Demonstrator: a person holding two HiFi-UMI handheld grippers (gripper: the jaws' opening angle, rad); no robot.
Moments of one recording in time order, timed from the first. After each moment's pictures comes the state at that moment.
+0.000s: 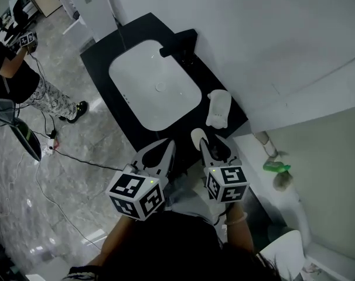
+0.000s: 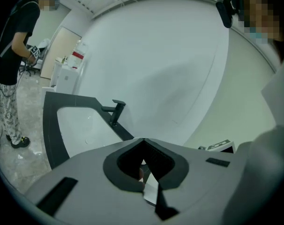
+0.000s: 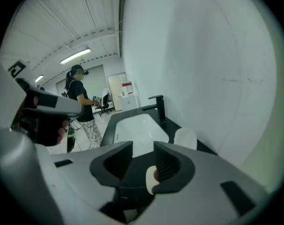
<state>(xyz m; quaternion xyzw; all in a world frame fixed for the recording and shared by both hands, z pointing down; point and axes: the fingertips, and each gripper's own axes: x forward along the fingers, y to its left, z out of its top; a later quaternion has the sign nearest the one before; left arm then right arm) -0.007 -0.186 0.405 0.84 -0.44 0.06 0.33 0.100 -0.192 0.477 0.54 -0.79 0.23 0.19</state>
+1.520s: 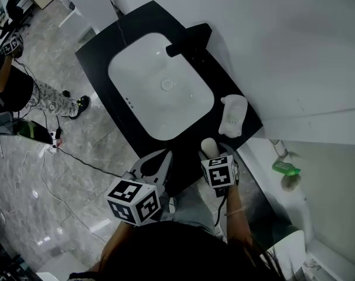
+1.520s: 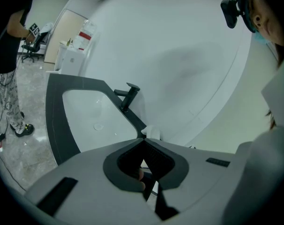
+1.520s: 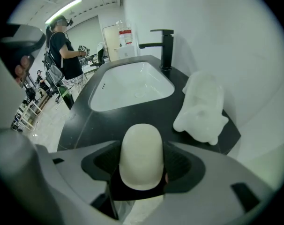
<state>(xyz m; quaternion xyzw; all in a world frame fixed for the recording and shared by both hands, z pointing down) -0.043 -0.230 0.472 0.80 -0.42 0.12 0.40 0.092 -0.212 0.650 0.46 -0.71 0.32 0.43</state>
